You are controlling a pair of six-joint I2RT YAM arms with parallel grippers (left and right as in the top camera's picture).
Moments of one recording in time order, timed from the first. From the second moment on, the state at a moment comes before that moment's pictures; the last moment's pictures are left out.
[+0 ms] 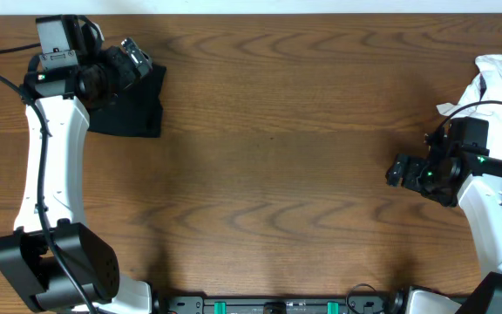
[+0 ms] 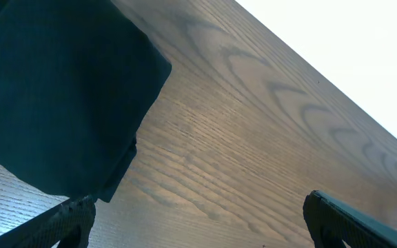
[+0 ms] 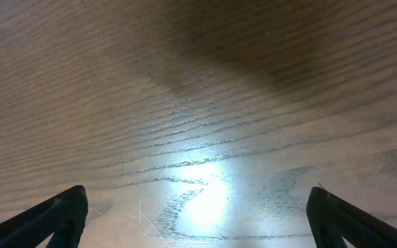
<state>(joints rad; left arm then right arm) 0.17 1.69 1.54 -0.76 0.32 -0.47 -0.23 1.38 0.86 -0.79 -0.14 0.14</state>
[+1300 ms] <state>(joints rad) 0.17 1.69 1.54 -0.76 0.32 -0.47 -0.10 0.95 0.86 -0.80 -0.14 0.14</state>
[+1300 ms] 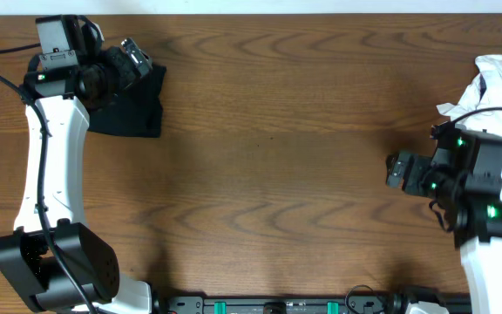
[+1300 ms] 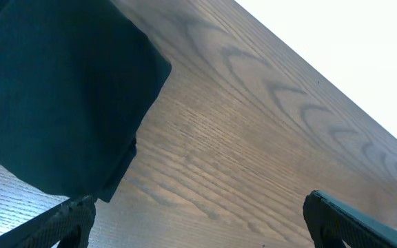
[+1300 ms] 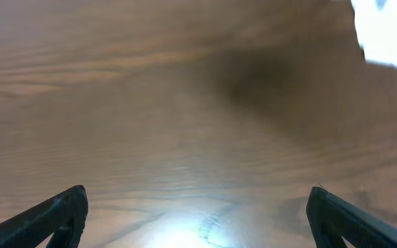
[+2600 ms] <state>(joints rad) 0.17 1.69 1.54 -0.76 0.32 -0.47 0.11 0.01 0.42 -0.27 -0.13 0.14</state>
